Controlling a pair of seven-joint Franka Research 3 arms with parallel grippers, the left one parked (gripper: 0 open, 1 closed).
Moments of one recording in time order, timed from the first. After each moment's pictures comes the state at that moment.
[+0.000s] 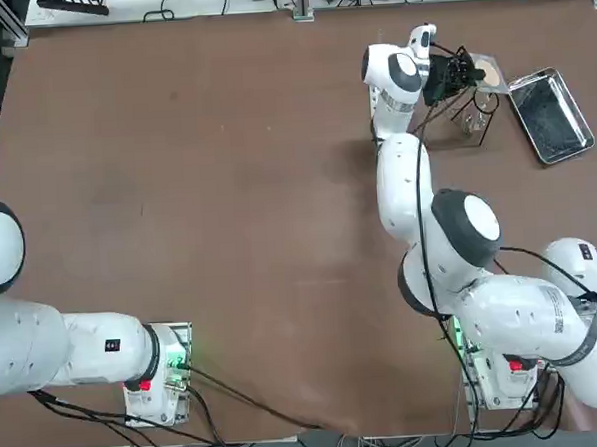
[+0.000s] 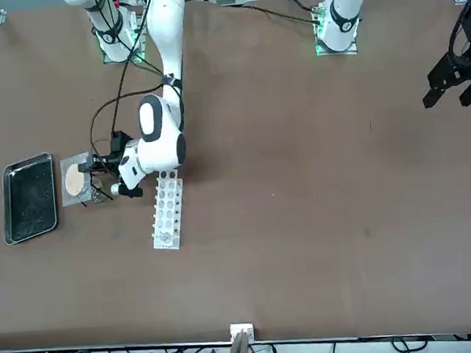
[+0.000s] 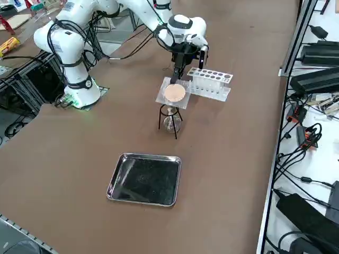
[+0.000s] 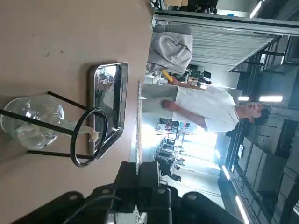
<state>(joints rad) 1.54 1.21 -1.27 -1.91 -0.17 1.92 0.20</state>
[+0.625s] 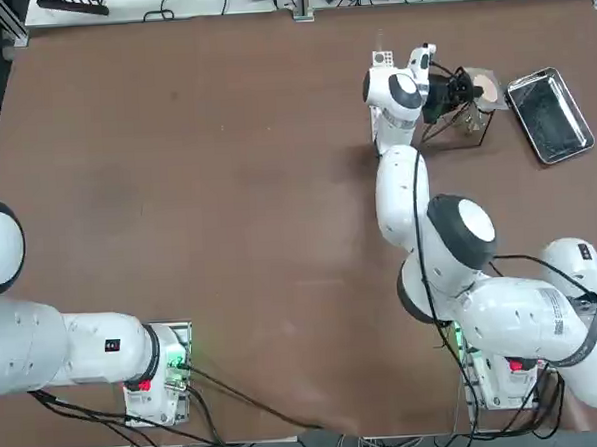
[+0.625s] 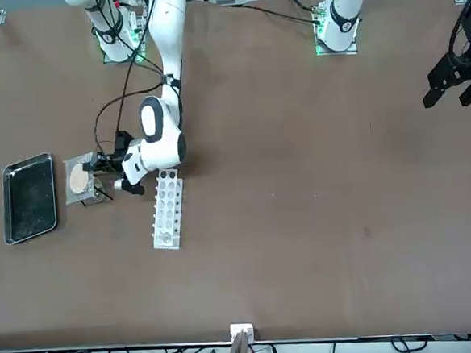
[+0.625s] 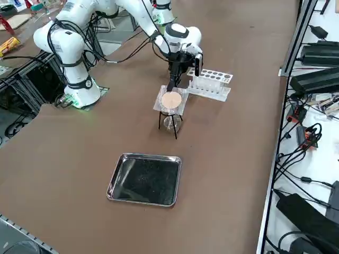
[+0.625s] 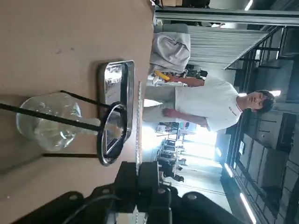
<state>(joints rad) 1.56 1.21 -1.22 -1.96 -0.18 1.95 0.32</state>
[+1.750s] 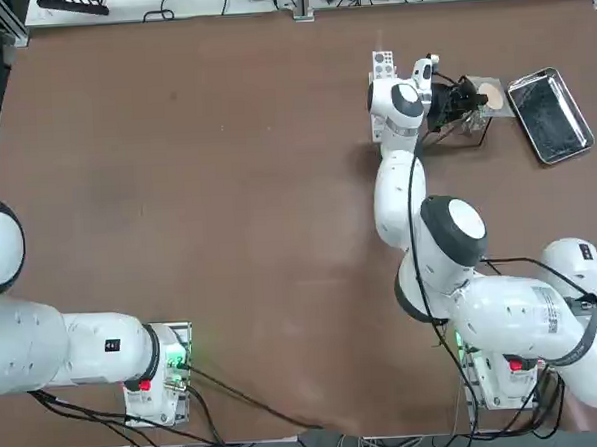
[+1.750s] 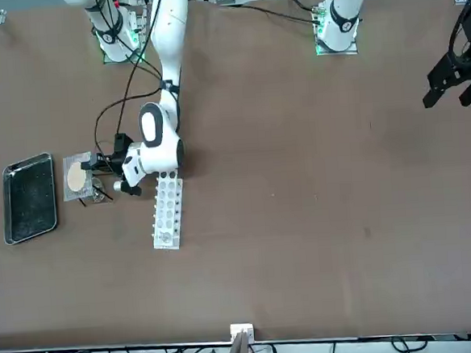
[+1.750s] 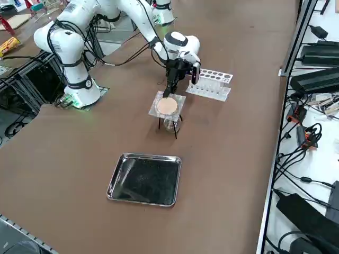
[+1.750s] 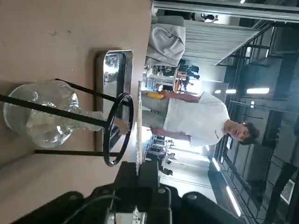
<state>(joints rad) 1.53 1.26 -1.18 -1.97 -0.18 1.96 0.32</state>
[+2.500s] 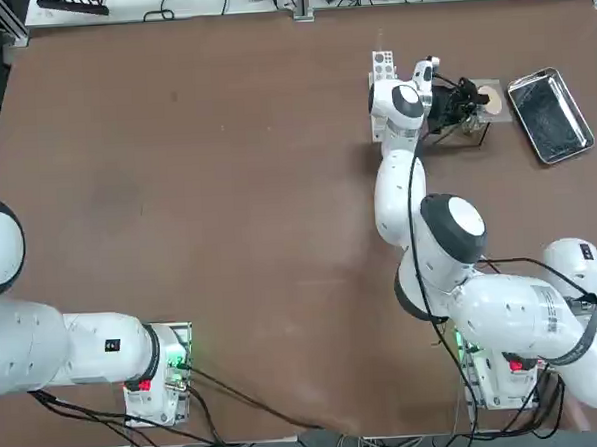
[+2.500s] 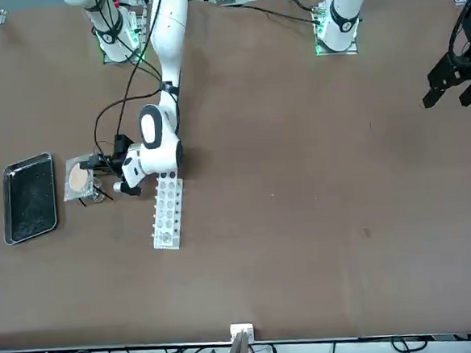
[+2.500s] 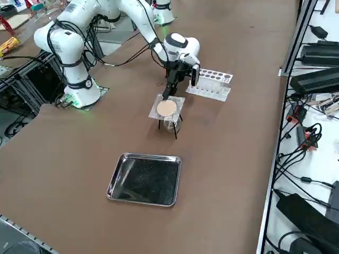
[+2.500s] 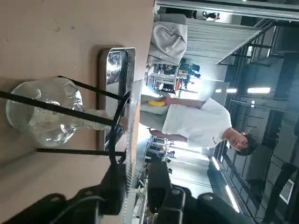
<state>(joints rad) 1.52 1.26 -1.17 -1.97 -0.18 1.96 0.32</state>
